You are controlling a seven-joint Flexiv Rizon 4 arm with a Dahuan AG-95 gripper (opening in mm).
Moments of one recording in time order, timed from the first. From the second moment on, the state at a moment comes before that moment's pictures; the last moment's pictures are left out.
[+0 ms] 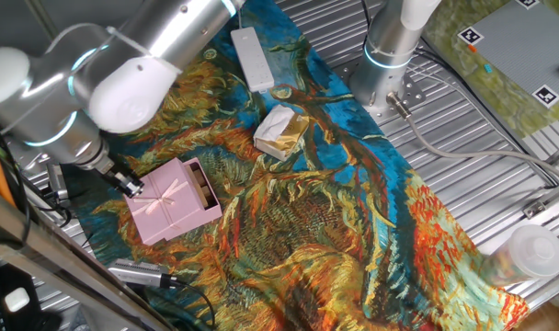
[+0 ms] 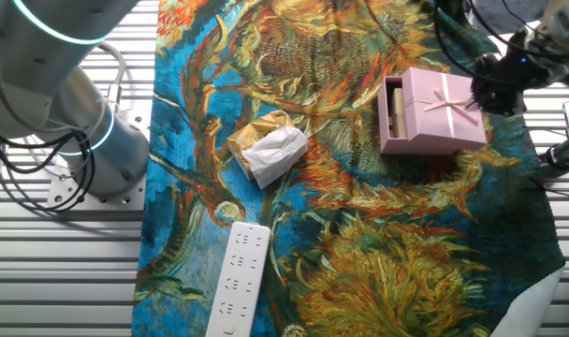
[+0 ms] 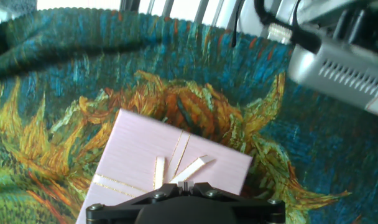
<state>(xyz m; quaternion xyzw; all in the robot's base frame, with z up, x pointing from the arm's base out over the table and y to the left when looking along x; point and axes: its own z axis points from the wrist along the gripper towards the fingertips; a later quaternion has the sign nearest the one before) 0.720 0.062 0.112 0.18 -0.98 -0.05 0.09</state>
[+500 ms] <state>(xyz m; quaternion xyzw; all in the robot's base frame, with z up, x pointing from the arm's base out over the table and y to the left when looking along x) 0.718 0.063 0.105 0.17 -0.98 -0.05 0.09</state>
